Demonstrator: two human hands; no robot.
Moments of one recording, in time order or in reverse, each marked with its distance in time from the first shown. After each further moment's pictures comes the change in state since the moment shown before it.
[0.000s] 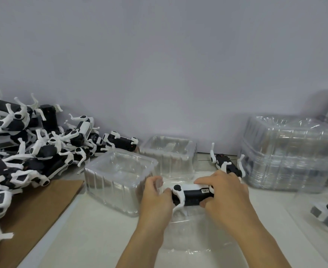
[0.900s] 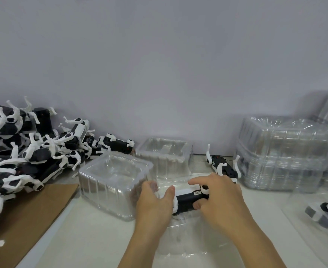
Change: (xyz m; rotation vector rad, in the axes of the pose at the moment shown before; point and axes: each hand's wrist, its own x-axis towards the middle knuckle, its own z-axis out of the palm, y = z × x) left_hand 0.007 -0.006 0.003 0.224 0.040 0.064; right_hand -0.005 -0.005 -0.009 0.088 -0.073 -0.007
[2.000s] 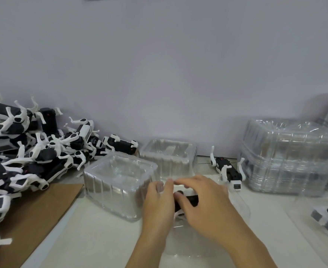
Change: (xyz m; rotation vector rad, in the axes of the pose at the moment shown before) left_hand -0.001 0.004 0.002 -0.215 -0.003 -0.066; right_hand -0.001 -0.019 0.017 0.142 0.038 -0.174
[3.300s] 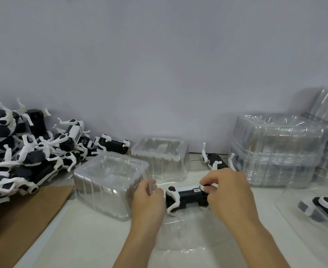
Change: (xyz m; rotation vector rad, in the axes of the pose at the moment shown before) left_hand 0.003 -0.006 0.000 0.017 0.037 0.040; right_hand -0.002 0.027 -0.029 -0.047 0.195 0.374
